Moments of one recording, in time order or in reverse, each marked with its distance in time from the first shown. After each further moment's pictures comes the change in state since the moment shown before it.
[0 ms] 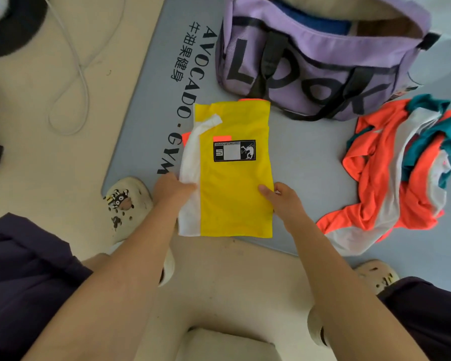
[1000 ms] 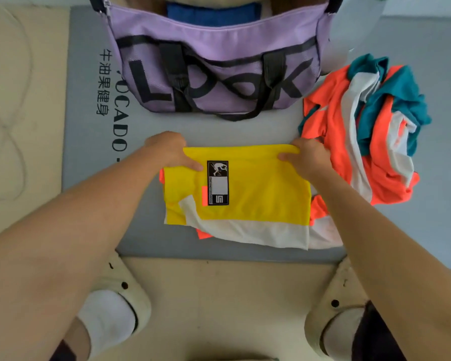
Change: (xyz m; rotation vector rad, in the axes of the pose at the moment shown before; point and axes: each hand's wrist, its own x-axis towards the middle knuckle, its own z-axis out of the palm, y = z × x) left_hand 0.047 0.196 0.015 0.962 -0.172 0.615; right_hand 0.081 -0.007 -0.157 -0.570 0.365 -0.214
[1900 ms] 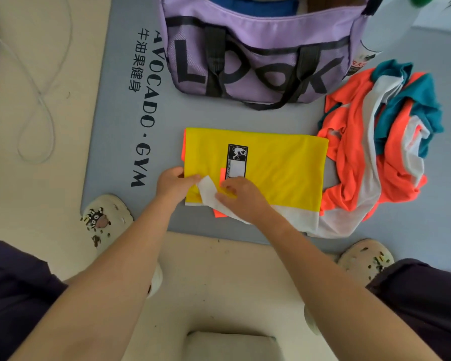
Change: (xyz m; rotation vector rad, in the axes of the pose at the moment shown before) left_hand -0.086 -0.018 0.128 -1.245 0.281 -0.311; right_hand -0.127 -0.103 0.104 0.205 -0.310 -0.335
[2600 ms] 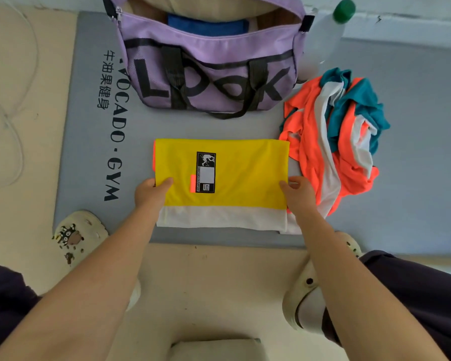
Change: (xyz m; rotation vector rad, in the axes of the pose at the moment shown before) left_hand -0.007 0.005 0.020 -0.098 0.137 -0.085; right_hand -0.044 0.122 -0.101 0.428 0.498 0.582
